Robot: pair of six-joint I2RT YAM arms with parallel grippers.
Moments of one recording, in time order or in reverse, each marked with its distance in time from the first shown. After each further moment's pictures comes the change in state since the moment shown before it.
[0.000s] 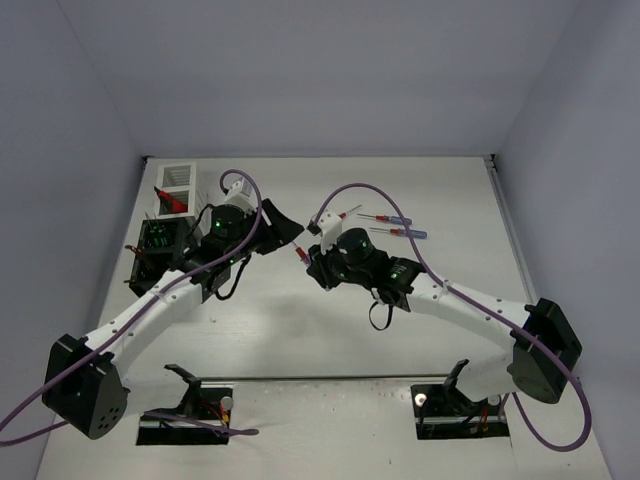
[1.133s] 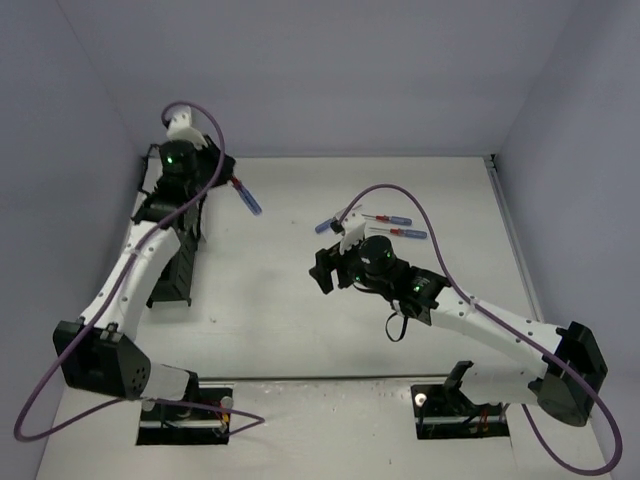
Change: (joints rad) left arm 0.297 0.175 0.432 -0.179 -0.114 0.345; right arm 0.000 -0.163 -0.089 0.044 0.084 0.070
